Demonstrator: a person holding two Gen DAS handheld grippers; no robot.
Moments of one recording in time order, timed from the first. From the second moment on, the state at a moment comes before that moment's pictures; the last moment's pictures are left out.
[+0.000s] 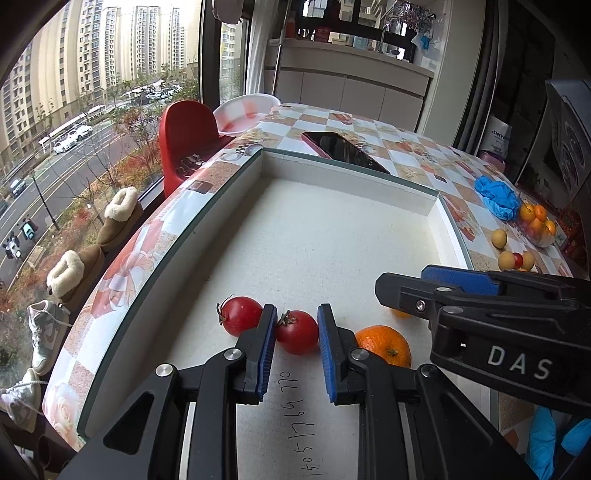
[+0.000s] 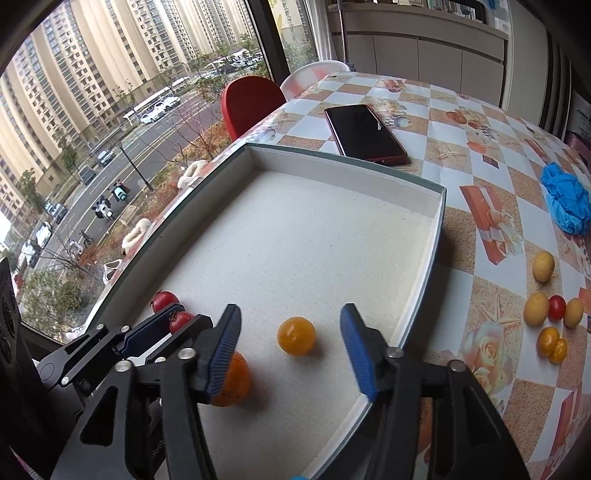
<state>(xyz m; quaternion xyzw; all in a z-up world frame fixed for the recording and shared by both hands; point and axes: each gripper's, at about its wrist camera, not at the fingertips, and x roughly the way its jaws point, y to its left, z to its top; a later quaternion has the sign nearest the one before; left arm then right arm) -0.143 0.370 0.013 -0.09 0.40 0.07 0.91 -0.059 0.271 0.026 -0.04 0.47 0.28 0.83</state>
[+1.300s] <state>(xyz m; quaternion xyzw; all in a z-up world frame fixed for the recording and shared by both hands) -0.145 0.161 0.025 0.02 0.44 -0.05 0.89 -0.077 -0.052 0.001 0.08 0.47 -0.09 0.87</state>
